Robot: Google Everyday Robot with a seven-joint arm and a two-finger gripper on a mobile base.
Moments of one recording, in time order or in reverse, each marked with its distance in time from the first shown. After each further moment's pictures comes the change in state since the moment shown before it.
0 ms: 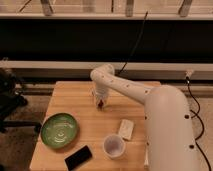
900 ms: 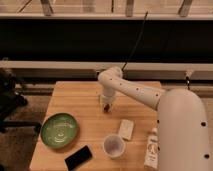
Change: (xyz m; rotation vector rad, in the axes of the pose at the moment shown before) arm -0.030 0.032 -0.001 0.011 -0.022 0.055
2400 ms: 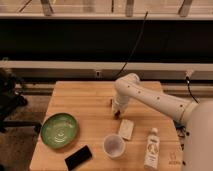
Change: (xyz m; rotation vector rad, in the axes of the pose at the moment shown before) arm -0.048 0.057 -0.007 0.040 0.024 0.118
